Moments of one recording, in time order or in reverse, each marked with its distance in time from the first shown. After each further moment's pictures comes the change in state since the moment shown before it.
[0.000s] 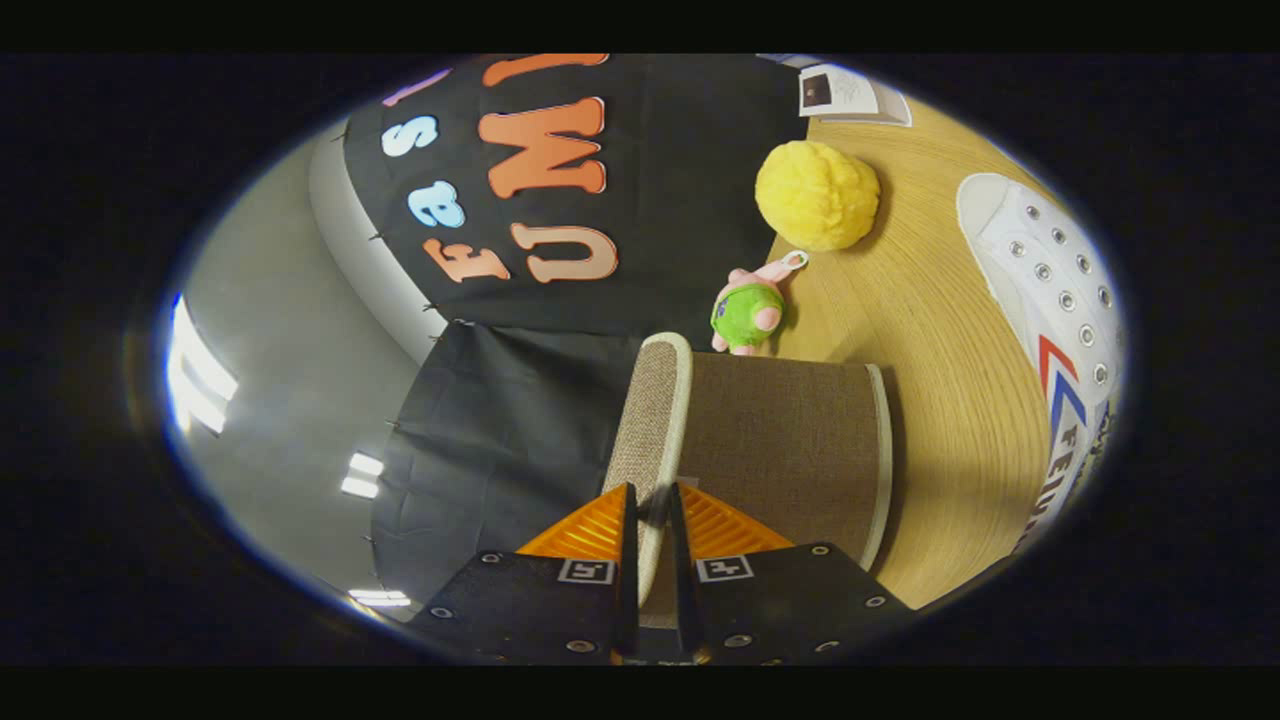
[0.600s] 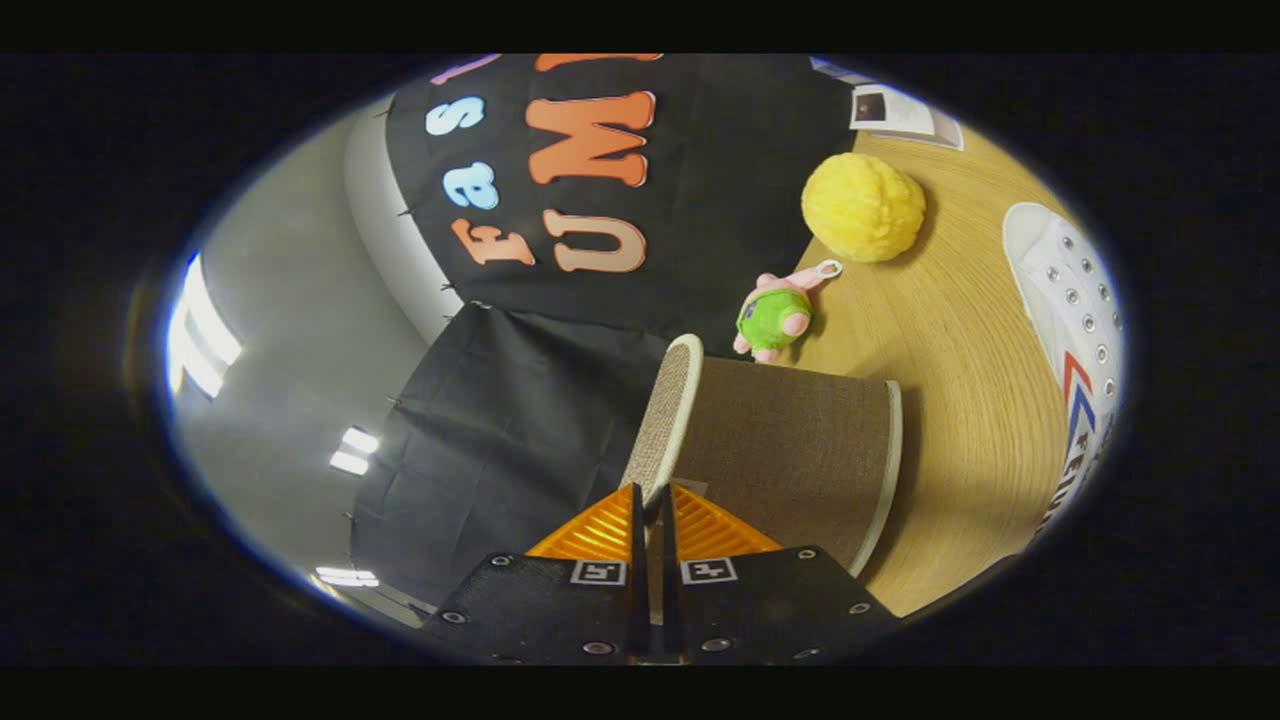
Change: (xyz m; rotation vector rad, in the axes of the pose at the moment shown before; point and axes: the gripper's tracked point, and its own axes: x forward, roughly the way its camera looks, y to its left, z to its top) arm 0.004 0.025 -0.017 -0.159 0.030 0.017
